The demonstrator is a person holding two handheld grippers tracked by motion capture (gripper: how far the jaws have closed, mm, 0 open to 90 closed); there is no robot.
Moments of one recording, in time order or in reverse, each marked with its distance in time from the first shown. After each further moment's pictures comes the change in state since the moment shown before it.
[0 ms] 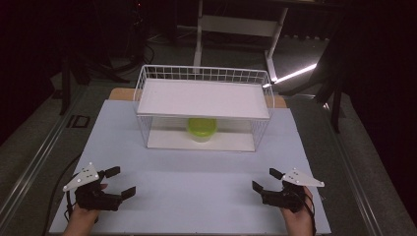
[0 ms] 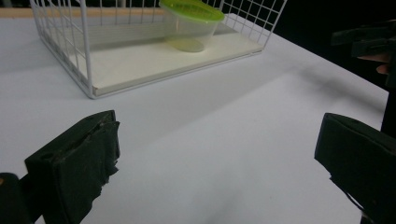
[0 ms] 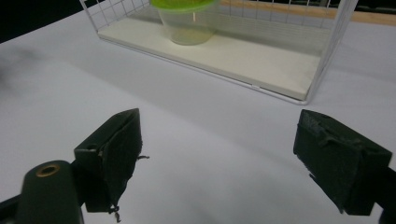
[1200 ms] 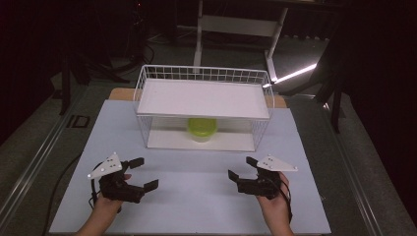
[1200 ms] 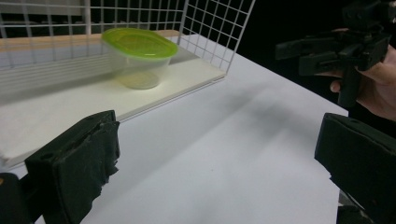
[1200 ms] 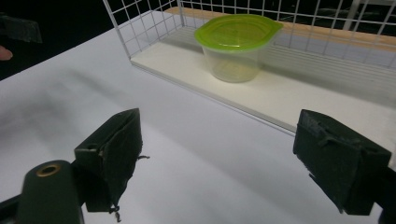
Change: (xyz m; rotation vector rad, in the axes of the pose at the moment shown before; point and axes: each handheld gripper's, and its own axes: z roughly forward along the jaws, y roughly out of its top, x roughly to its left) left arm -0.026 0.035 0.038 -0.044 -0.090 0.027; right arm 0.045 0.046 0.038 -0.021 0.061 -0.005
